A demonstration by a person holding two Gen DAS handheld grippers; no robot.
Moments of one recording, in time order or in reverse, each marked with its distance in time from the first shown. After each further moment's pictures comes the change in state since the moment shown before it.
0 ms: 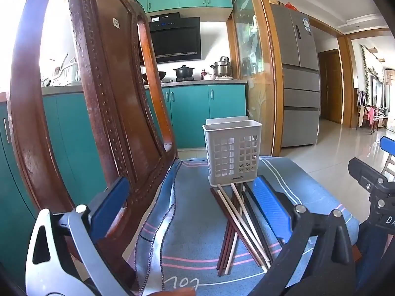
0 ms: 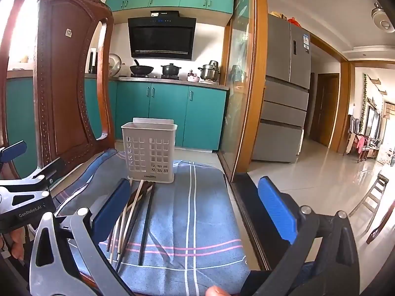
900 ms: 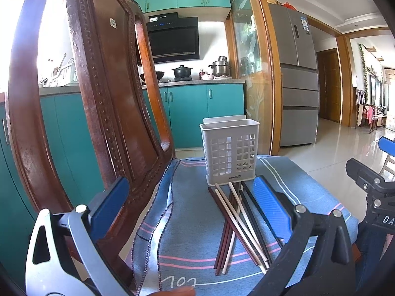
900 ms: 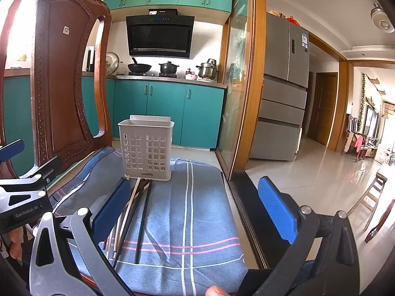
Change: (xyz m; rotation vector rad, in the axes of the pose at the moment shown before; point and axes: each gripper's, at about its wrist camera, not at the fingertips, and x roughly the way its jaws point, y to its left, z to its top) left arm 0.001 -0.005 -0.002 0.007 0.002 -0.007; right arm 0.003 0.001 -0.001 -0.002 0.016 -0.020
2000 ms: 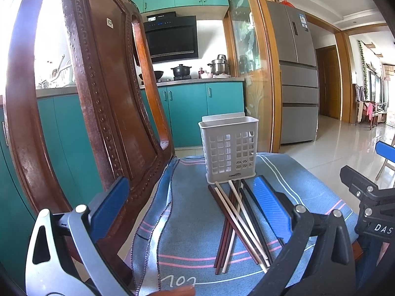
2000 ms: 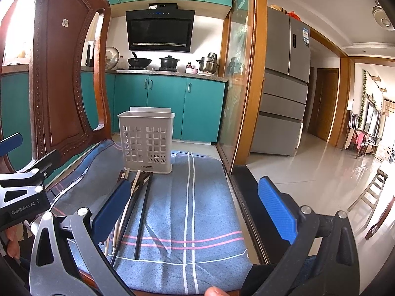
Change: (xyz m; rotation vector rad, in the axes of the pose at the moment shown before) left arm 0.003 -0.004 -0.003 0.015 0.005 0.005; right arm 0.003 0.001 -0.003 -0.003 0.033 0.007
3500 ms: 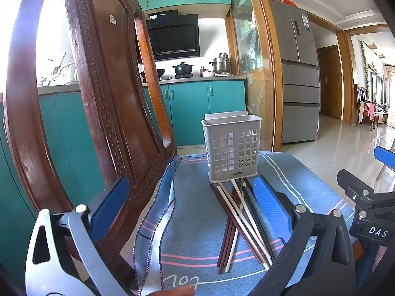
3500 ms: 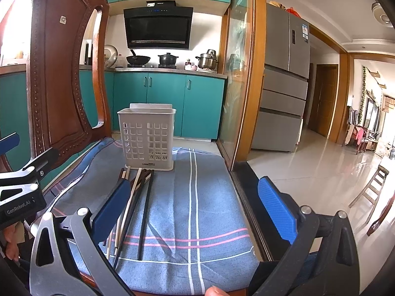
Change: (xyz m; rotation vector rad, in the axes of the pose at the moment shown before) left arm 0.005 0.004 0.000 -0.004 0.008 0.006; right arm 0.007 0.005 -0.003 0.012 0.018 -0.012
